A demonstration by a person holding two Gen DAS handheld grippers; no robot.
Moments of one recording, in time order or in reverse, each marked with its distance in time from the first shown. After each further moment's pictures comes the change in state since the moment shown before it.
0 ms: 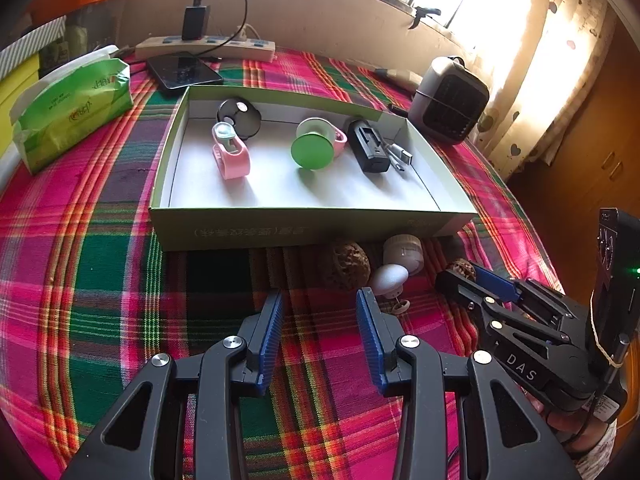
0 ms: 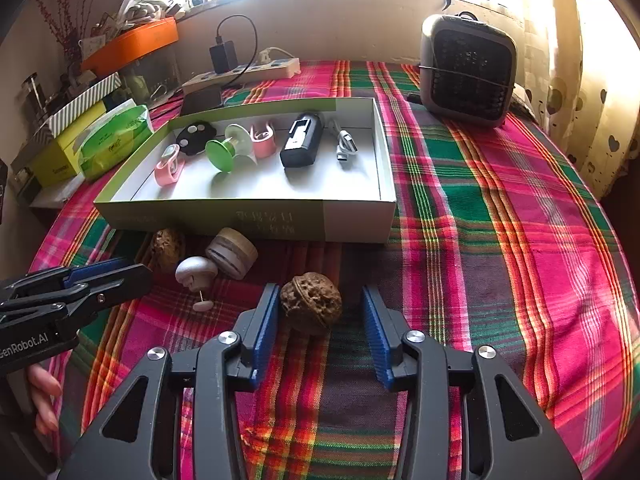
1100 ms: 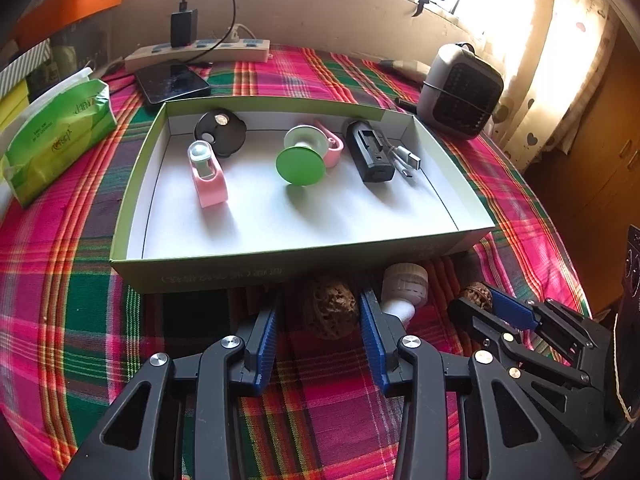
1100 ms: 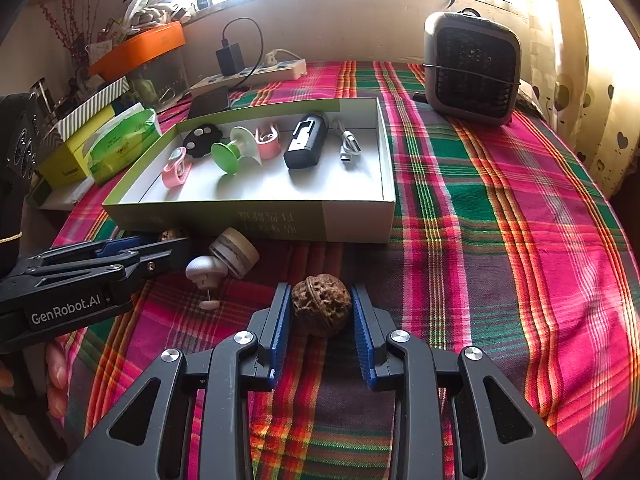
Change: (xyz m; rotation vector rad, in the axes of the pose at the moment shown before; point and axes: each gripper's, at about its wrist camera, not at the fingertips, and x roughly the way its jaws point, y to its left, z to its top) left arm 0.021 -0.017 0.022 0.040 0.025 0.080; right arm 0.000 -0.006 0.000 0.006 -0.001 0.045
